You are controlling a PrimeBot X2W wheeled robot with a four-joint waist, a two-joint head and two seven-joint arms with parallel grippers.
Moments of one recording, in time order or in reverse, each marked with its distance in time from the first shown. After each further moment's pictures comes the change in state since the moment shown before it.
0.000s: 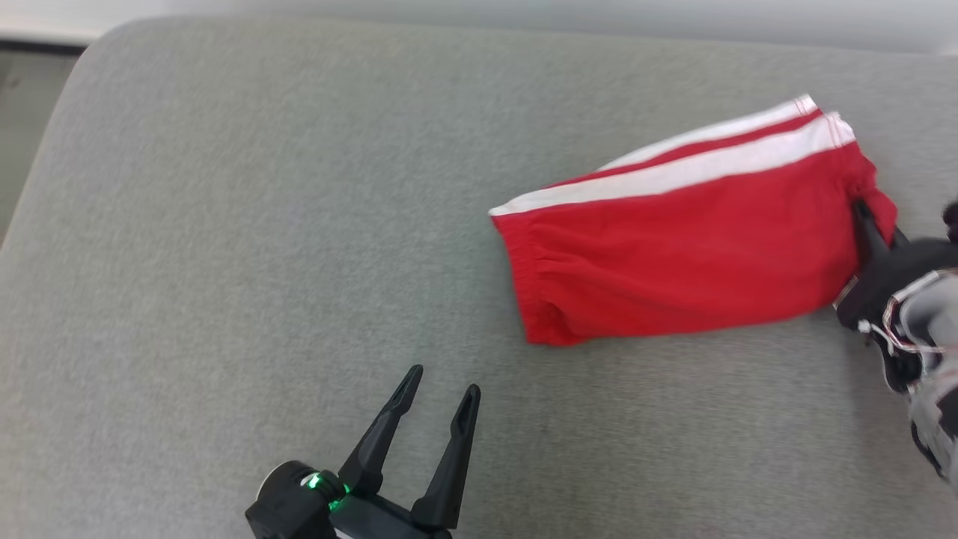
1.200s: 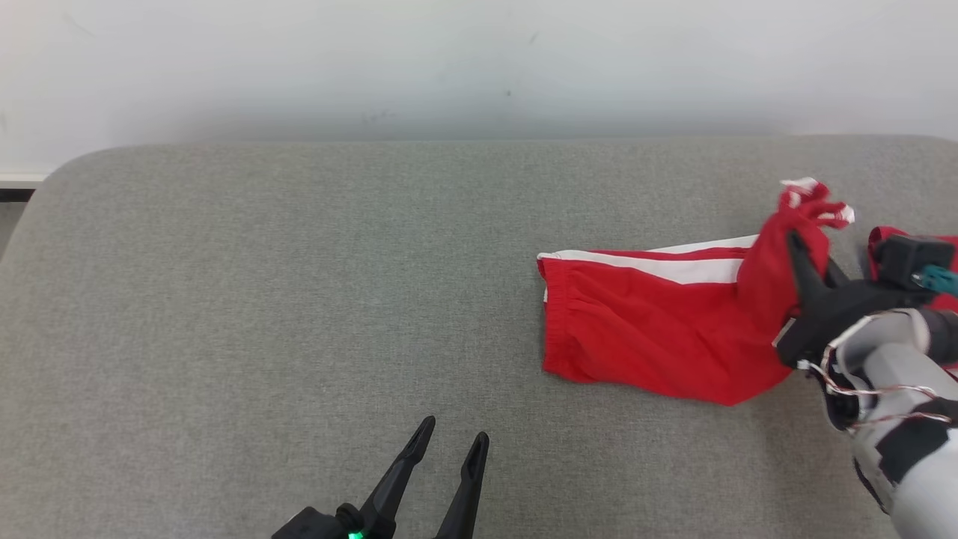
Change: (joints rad) left arm 0.052 0.000 -0.039 0.089 -0.047 0.014 0.000; right arm 0.174 0.078 -0.248 -0.175 -0.260 0.000 -0.001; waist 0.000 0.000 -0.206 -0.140
